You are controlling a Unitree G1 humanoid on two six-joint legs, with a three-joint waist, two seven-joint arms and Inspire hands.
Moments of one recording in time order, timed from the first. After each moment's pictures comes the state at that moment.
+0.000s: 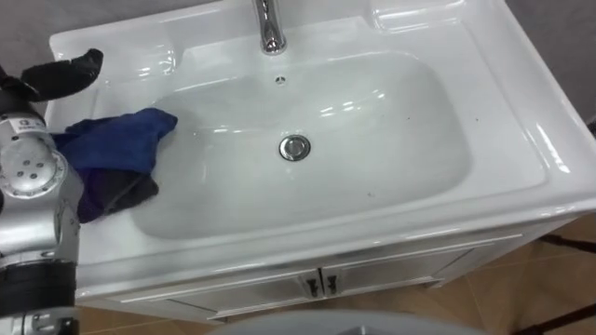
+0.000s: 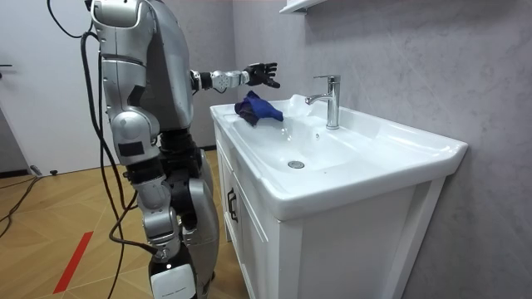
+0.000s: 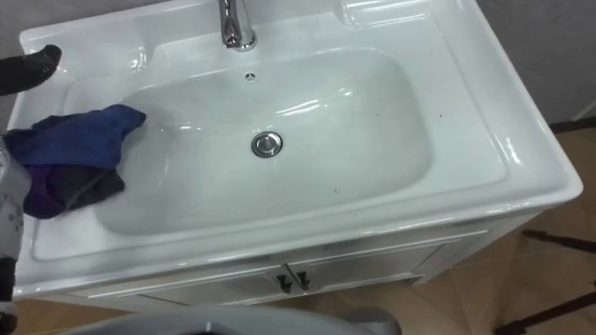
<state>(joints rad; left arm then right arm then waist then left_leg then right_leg) -0.03 0.45 0.25 0.08 -0.22 0.03 0.44 0.17 -0.30 -0.06 1.28 -0.18 0.11 0.10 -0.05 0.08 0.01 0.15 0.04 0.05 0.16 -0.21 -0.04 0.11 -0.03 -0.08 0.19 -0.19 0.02</state>
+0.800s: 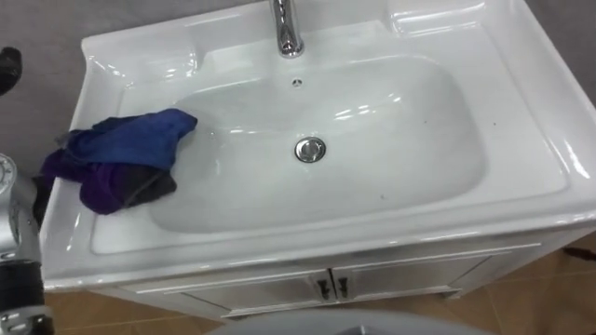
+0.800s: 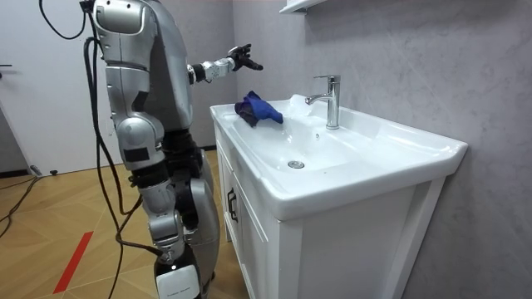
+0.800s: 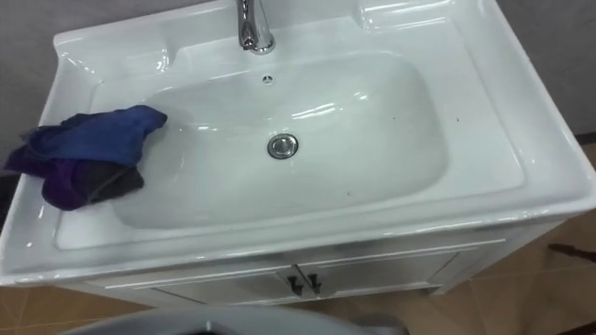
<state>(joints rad) -0.02 0.48 0.42 0.18 -0.18 0.03 0.52 0.18 -0.31 -0.10 1.28 -0.20 0.11 0.09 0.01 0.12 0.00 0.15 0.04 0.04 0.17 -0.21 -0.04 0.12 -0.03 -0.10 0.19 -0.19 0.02</state>
